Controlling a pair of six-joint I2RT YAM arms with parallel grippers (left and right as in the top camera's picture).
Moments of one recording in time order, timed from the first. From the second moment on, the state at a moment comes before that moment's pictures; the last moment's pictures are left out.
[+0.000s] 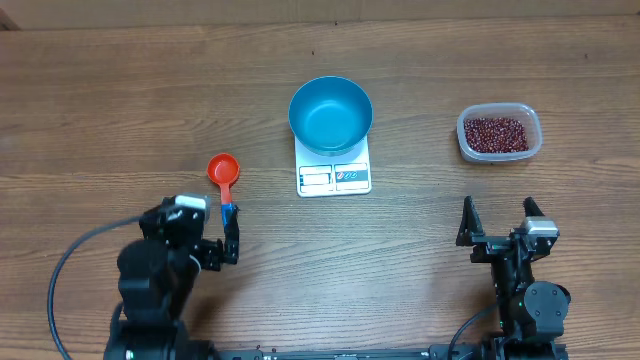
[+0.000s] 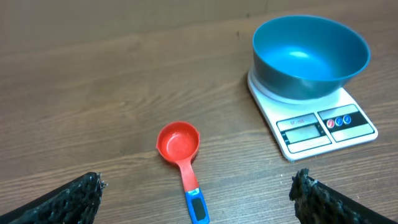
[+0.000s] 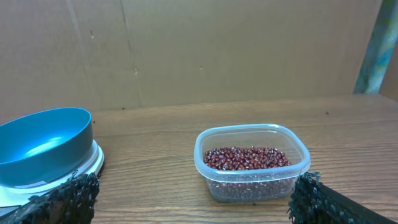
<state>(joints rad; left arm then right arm) -0.02 0.50 0.50 -0.47 0.12 0.11 -0.01 0.01 0.02 -0.03 -0.01 0.07</state>
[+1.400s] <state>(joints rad) -0.02 1.09 0.76 -0.57 0.12 0.13 -0.01 0.01 0.02 -0.03 -0.01 0.07</state>
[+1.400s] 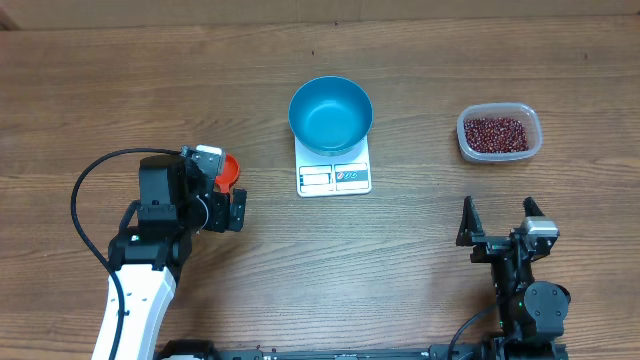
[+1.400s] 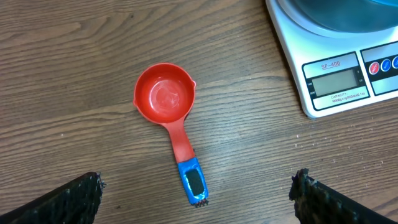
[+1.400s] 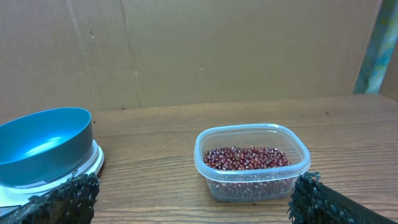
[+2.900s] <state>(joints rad) -0.02 1.28 0.85 -0.64 0.12 0.14 -0.01 0.01 0.02 -0.03 -0.01 0.07</state>
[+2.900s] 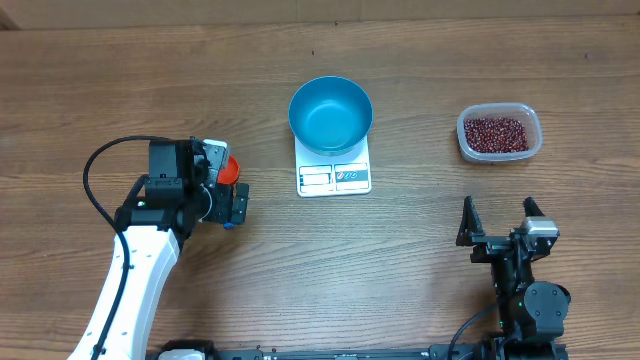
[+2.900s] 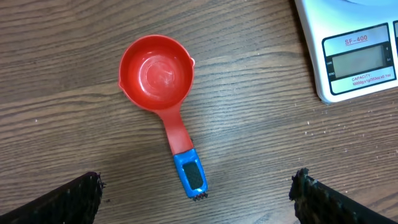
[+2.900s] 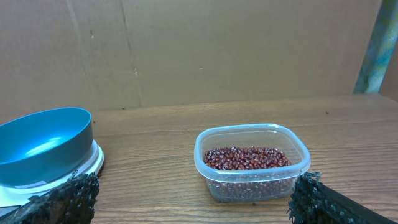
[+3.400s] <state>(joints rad) -0.02 1.38 0.91 -0.69 0.14 0.16 -0.01 0.01 0.02 -0.04 -0.01 0.07</state>
